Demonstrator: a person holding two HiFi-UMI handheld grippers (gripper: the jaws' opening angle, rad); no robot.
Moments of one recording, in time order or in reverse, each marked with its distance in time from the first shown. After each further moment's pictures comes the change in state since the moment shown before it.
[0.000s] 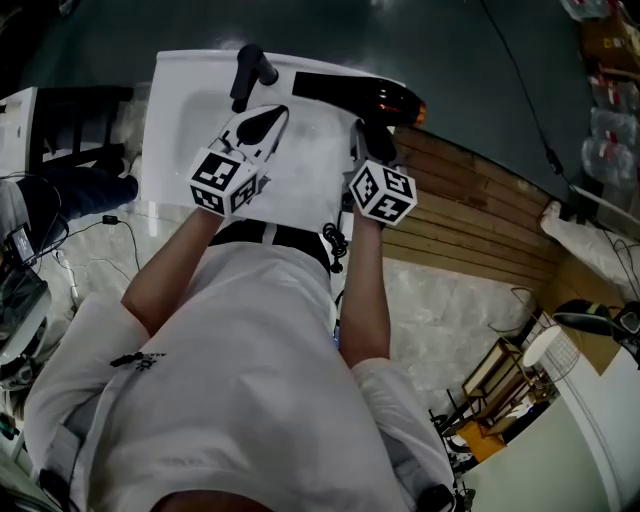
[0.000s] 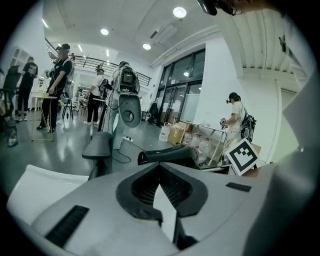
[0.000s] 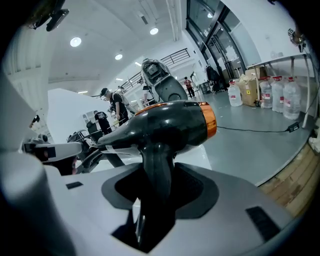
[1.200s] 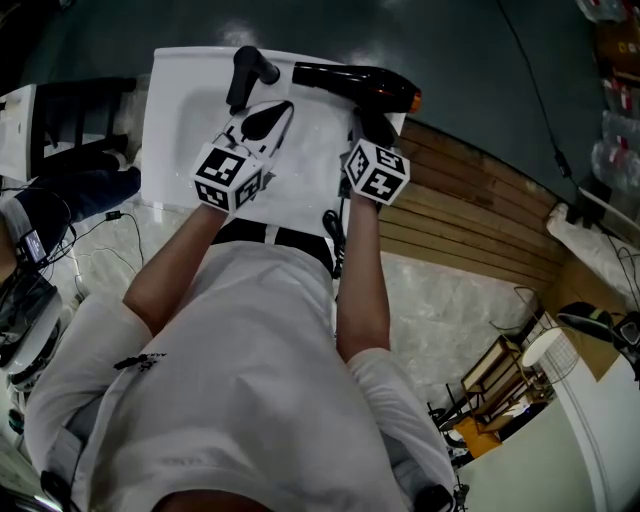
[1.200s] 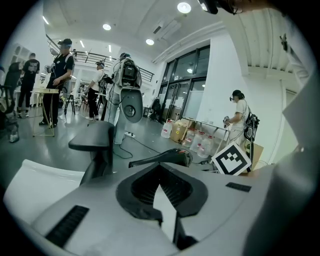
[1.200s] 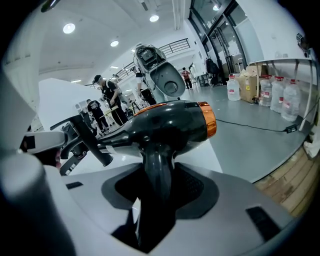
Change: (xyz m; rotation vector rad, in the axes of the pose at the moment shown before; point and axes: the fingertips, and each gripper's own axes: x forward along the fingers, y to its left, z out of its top) left arm 0.024 0.020 -0.004 -0.027 0.048 0.016; right arm 0.057 -0.011 -0.016 -0.013 0.131 -0.074
